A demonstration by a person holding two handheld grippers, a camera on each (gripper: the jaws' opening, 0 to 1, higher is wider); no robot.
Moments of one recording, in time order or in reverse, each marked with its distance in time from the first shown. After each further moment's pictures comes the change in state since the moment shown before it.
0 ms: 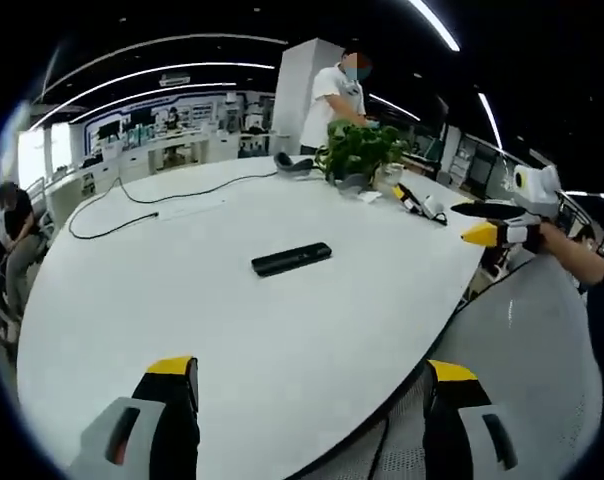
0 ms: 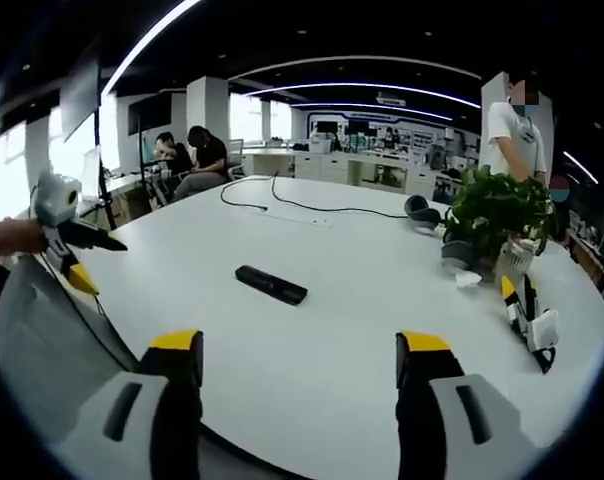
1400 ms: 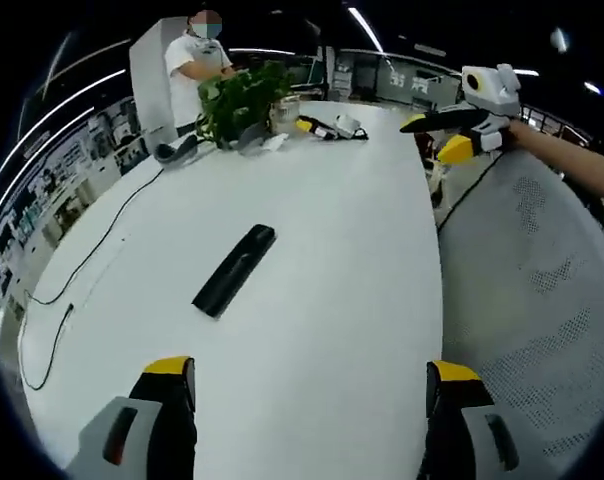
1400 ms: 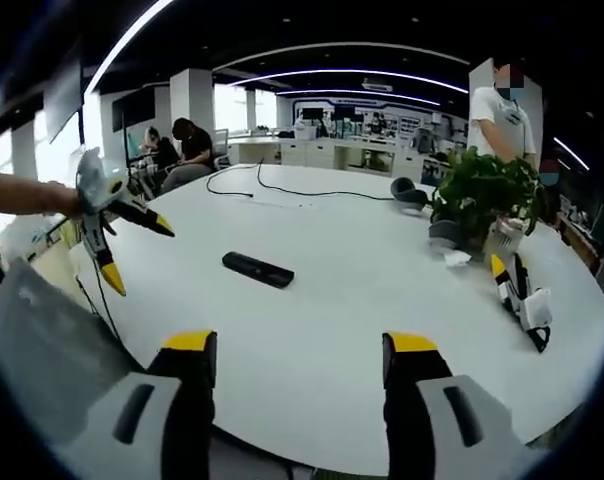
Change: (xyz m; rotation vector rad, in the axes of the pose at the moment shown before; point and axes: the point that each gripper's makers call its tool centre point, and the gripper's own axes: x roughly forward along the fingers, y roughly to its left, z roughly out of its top) left arm 0.083 0.016 0.033 0.512 0.195 -0.302; right arm -0.005 -0.004 -0.013 0.056 0.061 -0.054
